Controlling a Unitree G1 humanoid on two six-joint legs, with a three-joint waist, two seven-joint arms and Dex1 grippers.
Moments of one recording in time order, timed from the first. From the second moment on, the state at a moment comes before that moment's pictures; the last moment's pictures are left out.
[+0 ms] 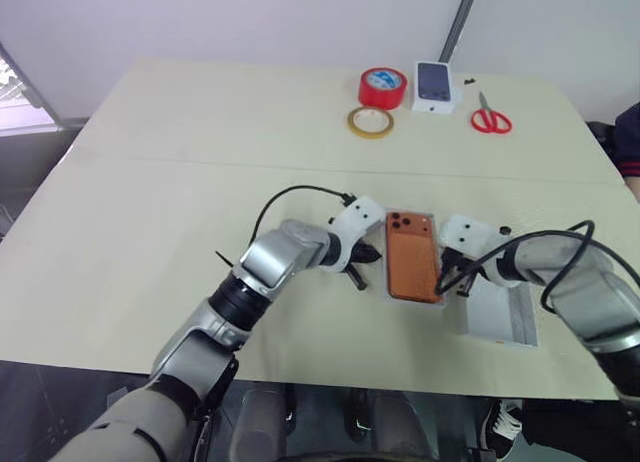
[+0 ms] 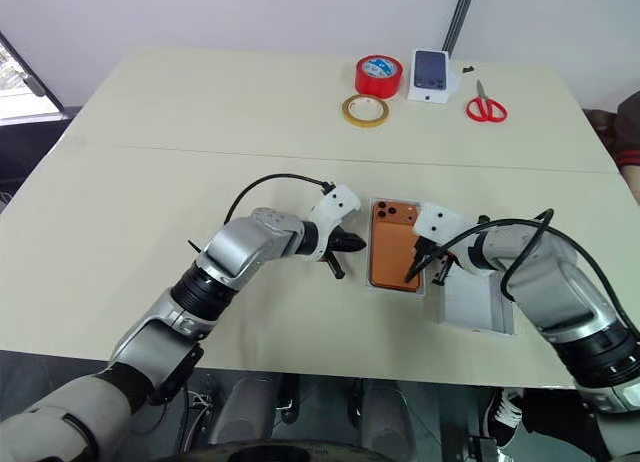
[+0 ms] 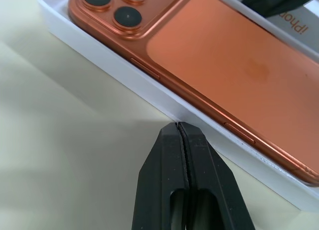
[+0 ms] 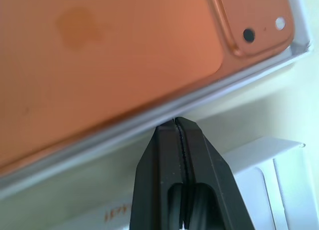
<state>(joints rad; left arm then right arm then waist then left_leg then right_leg) -0.77 0.17 -0.43 0.07 -0.26 0.97 -0.62 -0.34 -1.00 0.17 -0.33 -0.01 0.81 0.95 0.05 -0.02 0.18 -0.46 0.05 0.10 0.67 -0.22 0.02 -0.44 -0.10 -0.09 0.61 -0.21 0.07</state>
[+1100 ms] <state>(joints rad) -0.43 0.45 -0.26 -0.29 -0.30 0.51 -0.86 -0.52 -0.96 -0.03 -0.19 0.74 1.61 0.40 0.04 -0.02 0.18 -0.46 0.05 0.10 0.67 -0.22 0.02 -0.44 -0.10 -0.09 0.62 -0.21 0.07</state>
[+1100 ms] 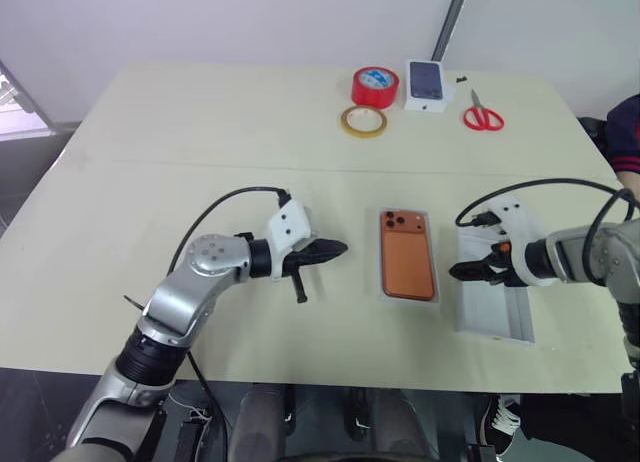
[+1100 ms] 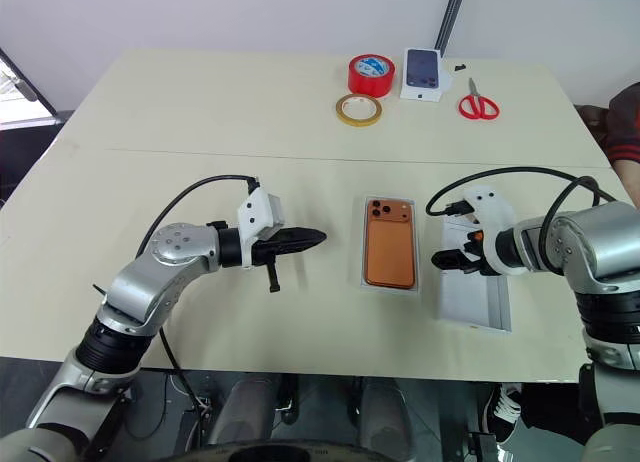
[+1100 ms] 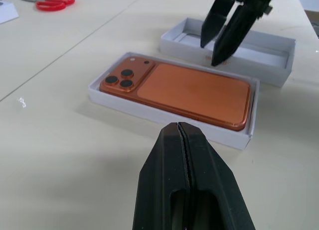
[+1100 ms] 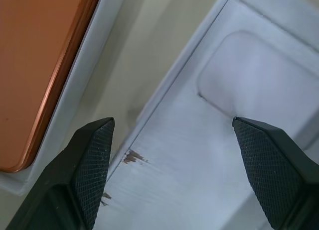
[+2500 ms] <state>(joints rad) -0.39 0.53 -0.07 -0.16 -0.31 0.46 -0.81 -0.62 -0.21 -0.24 -0.04 1.95 1.22 -0.88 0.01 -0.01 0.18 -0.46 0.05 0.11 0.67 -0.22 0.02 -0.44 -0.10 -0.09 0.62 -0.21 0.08</state>
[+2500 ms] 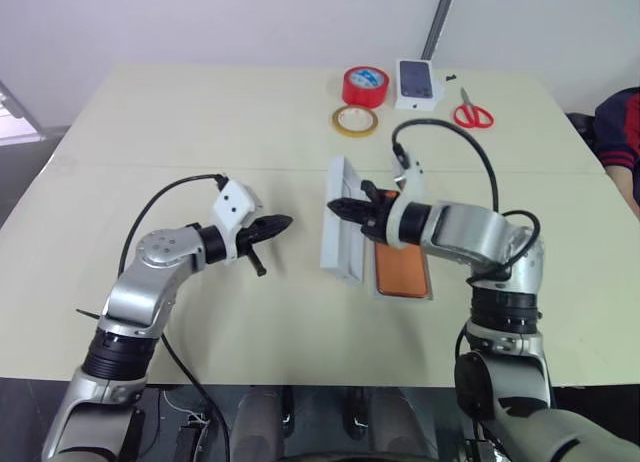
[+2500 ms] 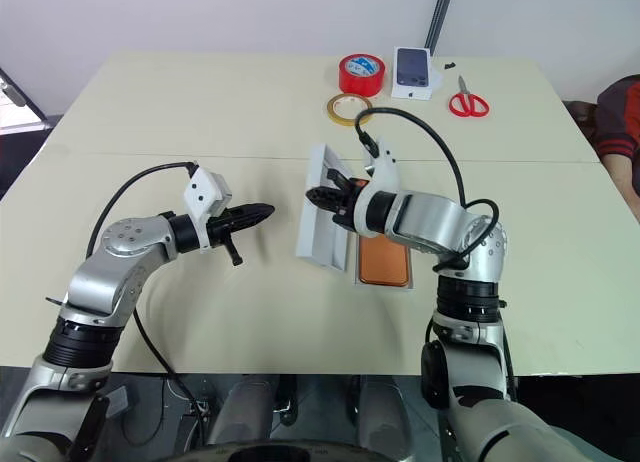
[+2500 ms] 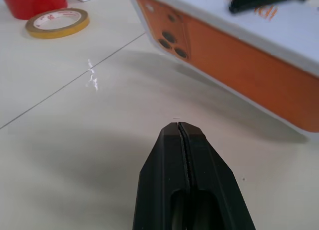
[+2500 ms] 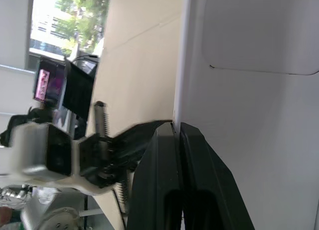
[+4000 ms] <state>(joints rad) -0.55 0.36 -0.32 -0.06 -0.19 0.65 -0.75 -0.52 -1.13 0.29 -0.38 0.63 1.00 0.54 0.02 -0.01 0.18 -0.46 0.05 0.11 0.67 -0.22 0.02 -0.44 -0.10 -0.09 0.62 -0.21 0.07</state>
